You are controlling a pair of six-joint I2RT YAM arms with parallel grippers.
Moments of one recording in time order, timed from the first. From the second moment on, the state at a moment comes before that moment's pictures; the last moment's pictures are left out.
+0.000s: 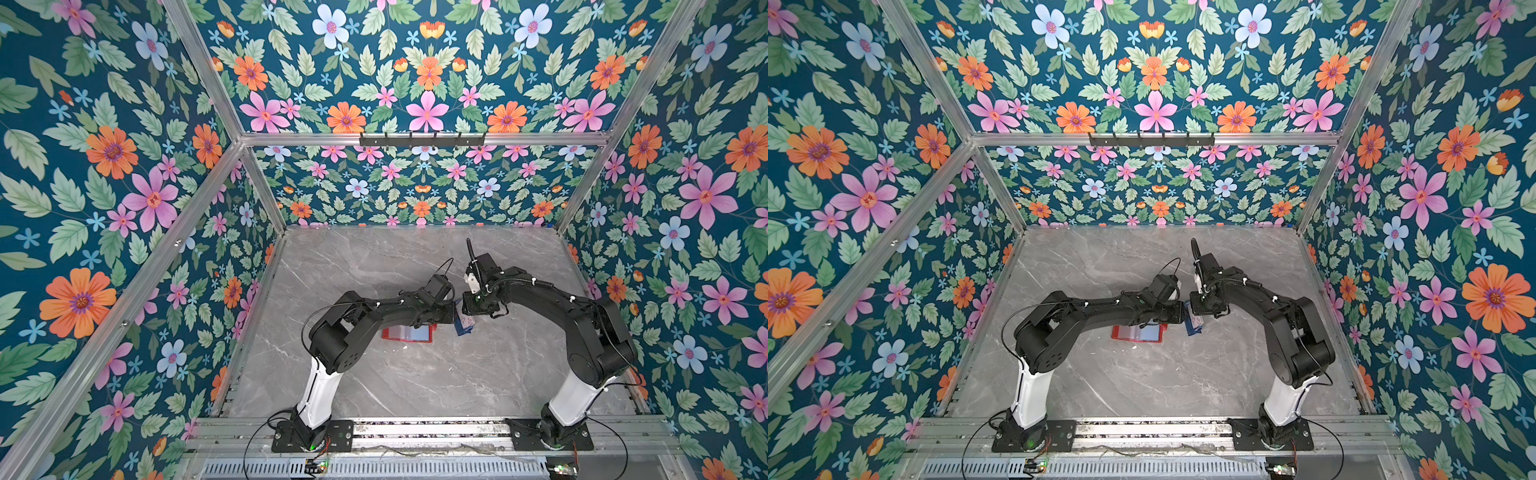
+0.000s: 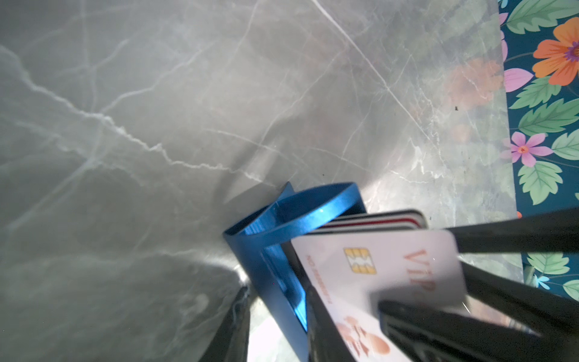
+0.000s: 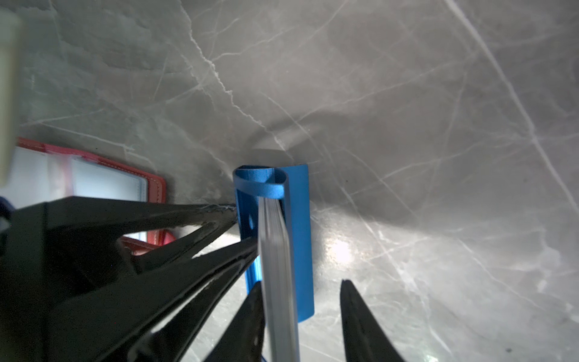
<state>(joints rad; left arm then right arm) -0.86 2.06 1.29 -0.09 0.17 -0.67 0.41 1.74 1.18 -0.71 -0.12 0.27</state>
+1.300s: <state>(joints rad) -0.86 2.07 1.29 -0.10 0.17 -0.66 0.45 1.67 1.21 -0.80 -0.05 0.26</state>
